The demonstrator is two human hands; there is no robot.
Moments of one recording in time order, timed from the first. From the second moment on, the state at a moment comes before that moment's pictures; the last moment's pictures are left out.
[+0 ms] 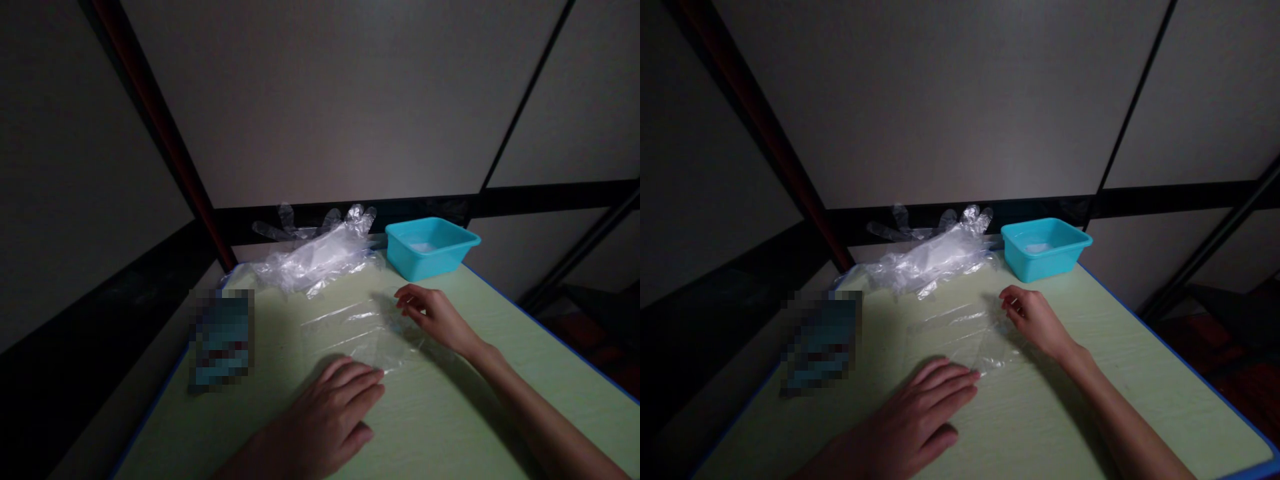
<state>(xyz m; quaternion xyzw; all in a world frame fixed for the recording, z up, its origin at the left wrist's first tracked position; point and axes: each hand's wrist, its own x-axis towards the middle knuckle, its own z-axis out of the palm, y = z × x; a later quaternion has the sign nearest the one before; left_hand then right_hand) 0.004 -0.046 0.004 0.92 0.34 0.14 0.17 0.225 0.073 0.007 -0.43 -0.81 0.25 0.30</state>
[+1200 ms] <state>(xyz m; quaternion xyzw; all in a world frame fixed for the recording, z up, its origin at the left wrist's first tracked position) -0.001 -0.040 0.000 0.87 0.36 0.19 0.29 0.213 0.060 0.003 -0.28 -0.68 0.68 0.06</state>
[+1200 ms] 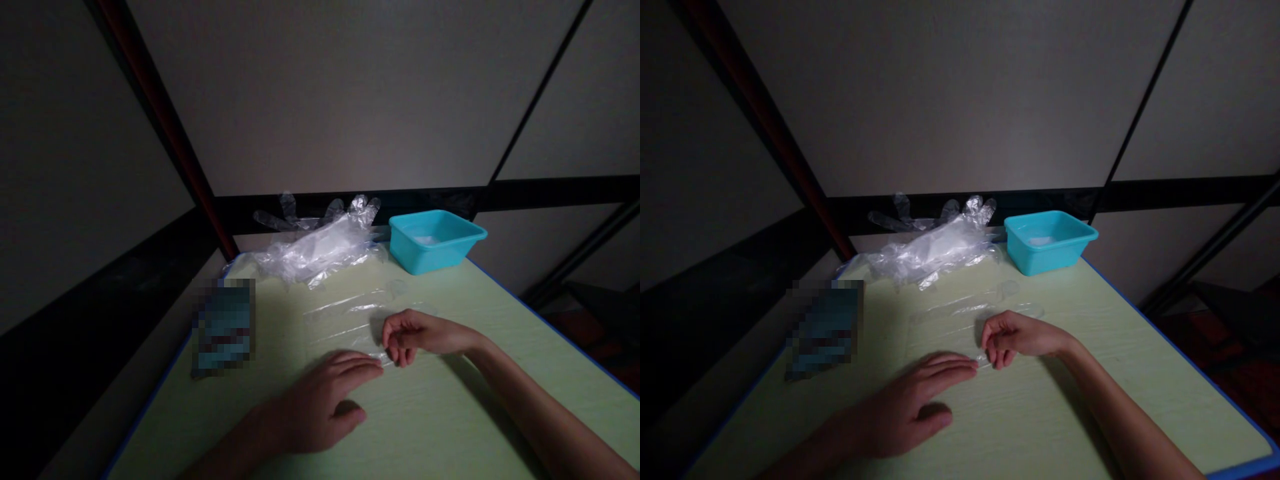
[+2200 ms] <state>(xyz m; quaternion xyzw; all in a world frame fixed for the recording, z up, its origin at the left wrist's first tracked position) 0.011 -0.056 0.010 0.93 0.28 0.14 0.17 0.204 0.057 -0.006 -0.34 -0.92 0.11 0.17</state>
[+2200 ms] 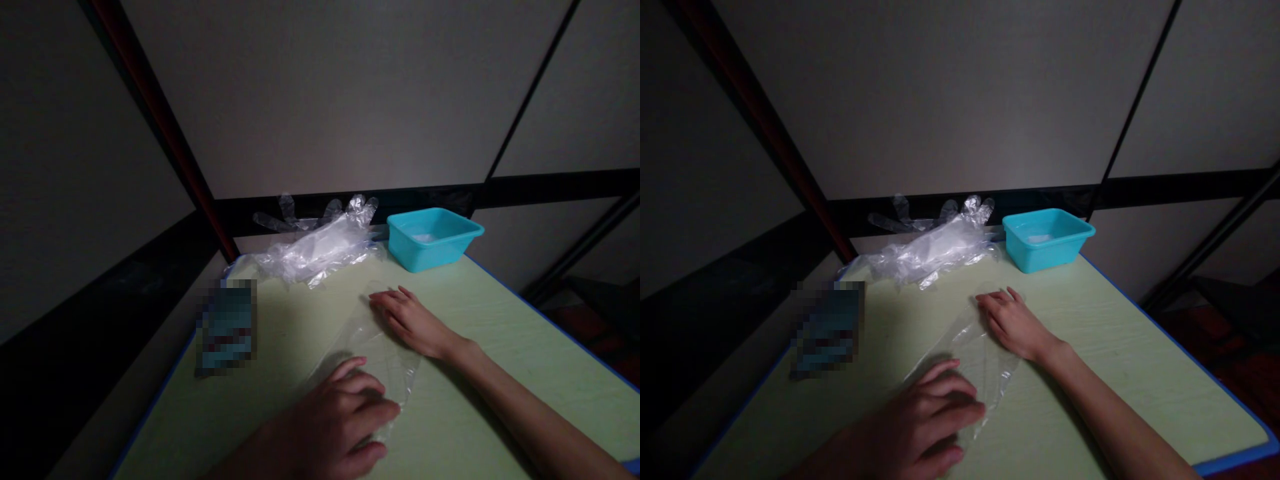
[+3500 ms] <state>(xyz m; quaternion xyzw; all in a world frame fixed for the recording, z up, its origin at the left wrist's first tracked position) -0.028 -0.017 -0.019 0.80 0.52 0.27 0.09 0.208 0.063 -0.012 -0.29 -0.92 0.14 0.21</state>
